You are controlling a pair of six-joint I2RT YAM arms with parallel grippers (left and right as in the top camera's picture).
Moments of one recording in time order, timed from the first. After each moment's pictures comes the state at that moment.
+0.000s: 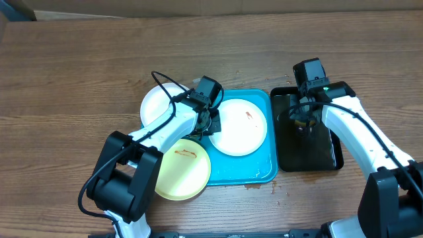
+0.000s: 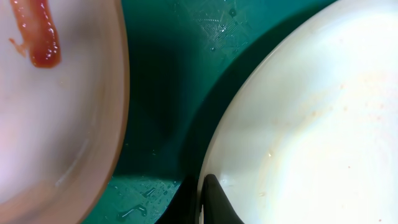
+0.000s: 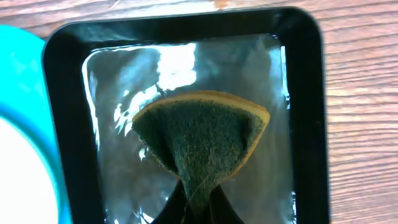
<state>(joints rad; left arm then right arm) -0.48 1.89 1.18 -0.63 0.05 -0.58 0.22 1.66 1.18 -0.80 0.21 0.24</state>
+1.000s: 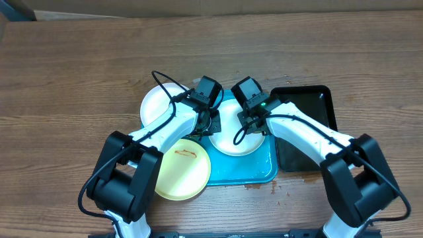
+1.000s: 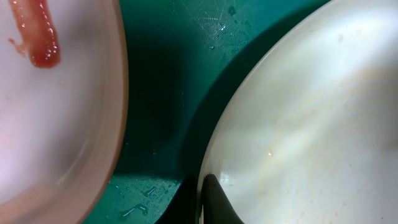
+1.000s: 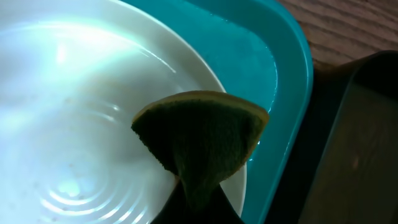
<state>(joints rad) -0.48 1.89 1.18 -0.64 0.05 -0.58 0.57 1.86 1.21 -0.64 0.25 0.14</state>
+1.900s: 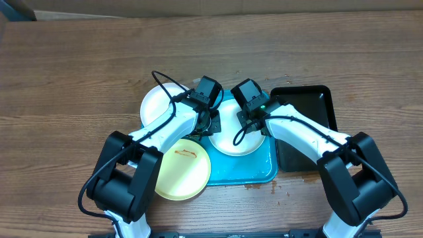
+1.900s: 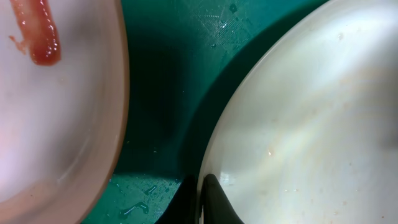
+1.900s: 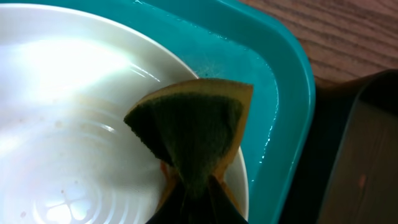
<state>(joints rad) -0.48 1.89 1.18 -0.64 0.05 -0.58 0.56 1.86 1.17 -0.55 0.26 0.14</state>
